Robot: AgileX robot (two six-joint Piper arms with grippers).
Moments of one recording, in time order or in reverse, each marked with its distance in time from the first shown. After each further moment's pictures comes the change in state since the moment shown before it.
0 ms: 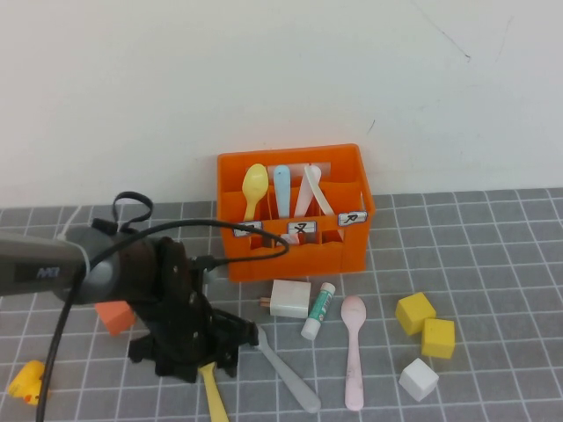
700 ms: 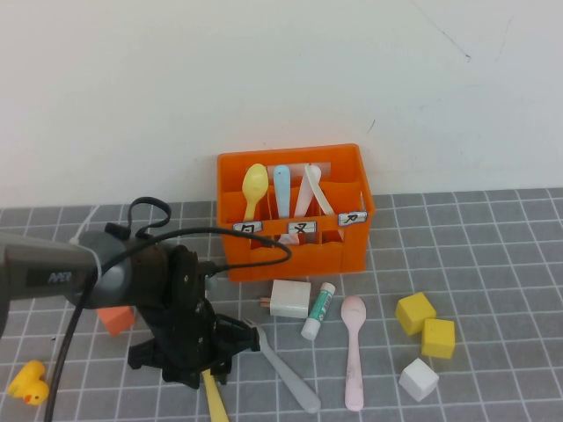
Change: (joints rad) right arm 0.000 0.000 0.000 0.004 -0.002 0.000; left arm -0.032 0.006 0.000 0.108 0.022 -0.174
